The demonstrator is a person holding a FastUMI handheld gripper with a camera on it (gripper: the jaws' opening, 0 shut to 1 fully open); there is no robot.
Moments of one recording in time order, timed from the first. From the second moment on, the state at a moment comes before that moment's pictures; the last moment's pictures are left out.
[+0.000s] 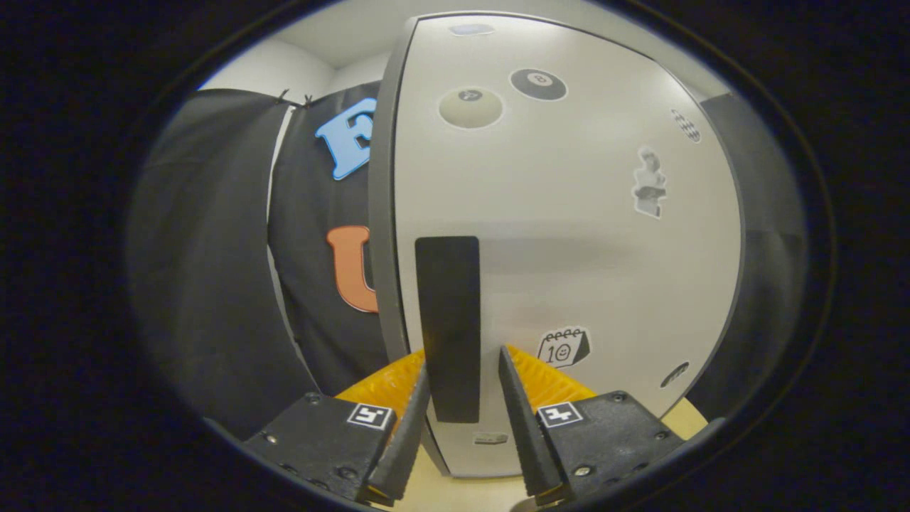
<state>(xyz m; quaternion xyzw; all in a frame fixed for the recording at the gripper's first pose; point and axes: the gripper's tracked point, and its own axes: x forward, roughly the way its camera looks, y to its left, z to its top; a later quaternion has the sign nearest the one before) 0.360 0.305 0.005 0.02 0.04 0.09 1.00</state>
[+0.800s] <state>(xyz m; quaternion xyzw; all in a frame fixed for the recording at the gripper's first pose) 0.318 0.299 0.003 0.01 0.07 0.13 0.99</state>
